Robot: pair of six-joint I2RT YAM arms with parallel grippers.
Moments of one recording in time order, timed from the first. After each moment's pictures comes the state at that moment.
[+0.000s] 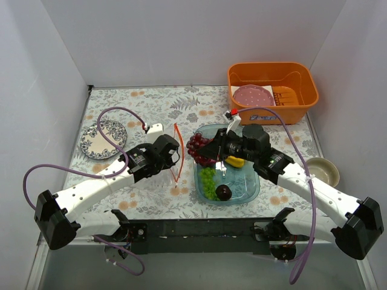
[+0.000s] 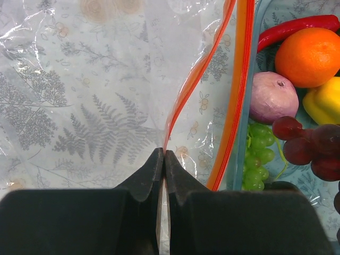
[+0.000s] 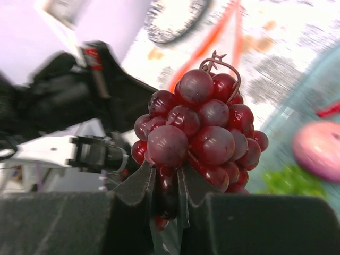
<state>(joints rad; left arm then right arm) -0.86 1.18 0.99 -0.74 -0.52 -0.88 0.77 1.07 0.84 -0.06 -0.32 0.65</state>
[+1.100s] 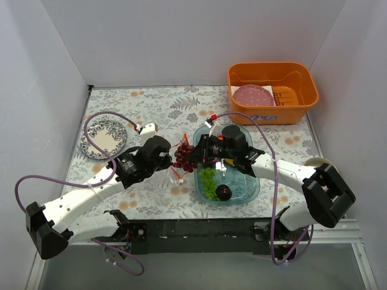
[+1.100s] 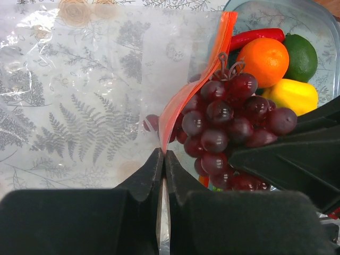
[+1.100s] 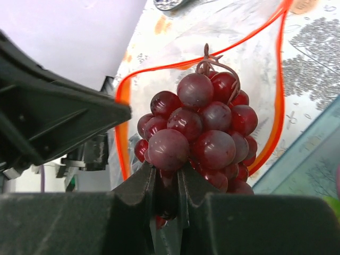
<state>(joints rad) -0.86 1.05 0.96 -0.69 -0.46 -0.91 0.77 1.42 0.77 0.35 -0.51 0.79</state>
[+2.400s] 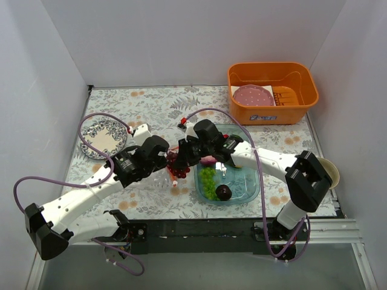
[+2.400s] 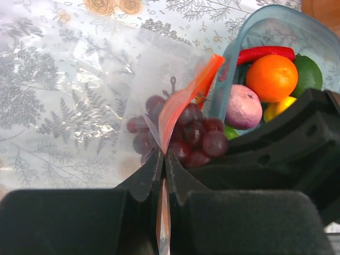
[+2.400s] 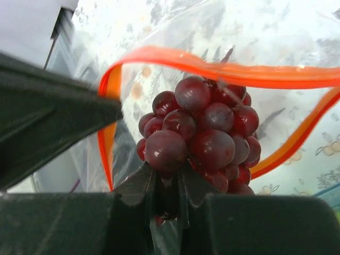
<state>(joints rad) -0.85 1.05 0.99 -0.79 -0.50 -1.04 0.90 1.64 1.15 -0.12 -0.47 0.53</state>
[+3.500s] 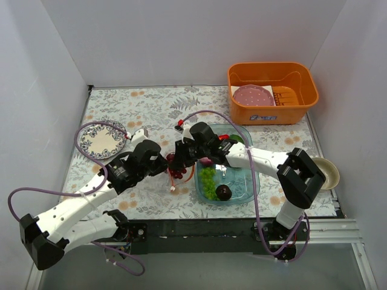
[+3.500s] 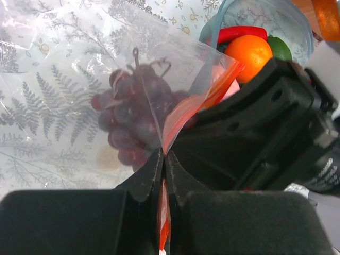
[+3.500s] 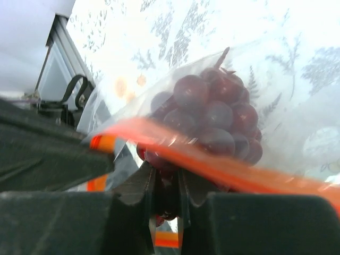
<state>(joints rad) -0.80 0.95 0.87 -0.67 -0.34 -1.06 0.92 1.68 1.13 -0.04 -0.46 0.55</state>
